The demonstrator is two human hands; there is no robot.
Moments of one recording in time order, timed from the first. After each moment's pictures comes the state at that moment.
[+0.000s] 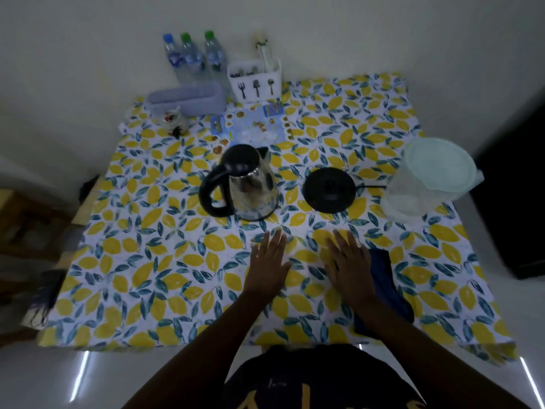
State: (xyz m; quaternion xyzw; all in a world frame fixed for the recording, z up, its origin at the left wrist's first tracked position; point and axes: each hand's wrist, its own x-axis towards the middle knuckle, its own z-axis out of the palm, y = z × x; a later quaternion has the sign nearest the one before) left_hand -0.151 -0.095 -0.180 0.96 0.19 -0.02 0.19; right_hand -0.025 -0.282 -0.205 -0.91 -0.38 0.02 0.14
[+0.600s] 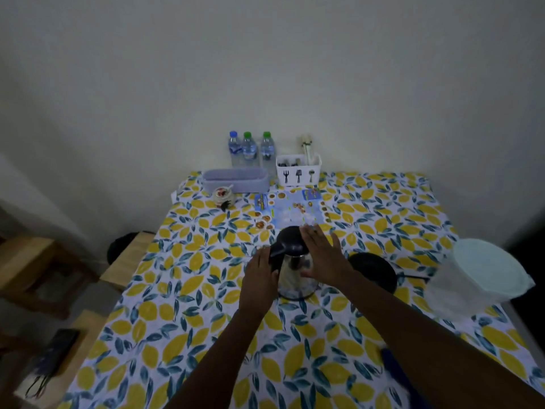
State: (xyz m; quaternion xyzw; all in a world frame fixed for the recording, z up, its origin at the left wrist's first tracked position) left_hand -0.133 0.061 -0.096 0.90 0.30 0.15 0.28; right_hand 0.045 -0.044 -0.082 -0.85 -0.52 0.04 0.05
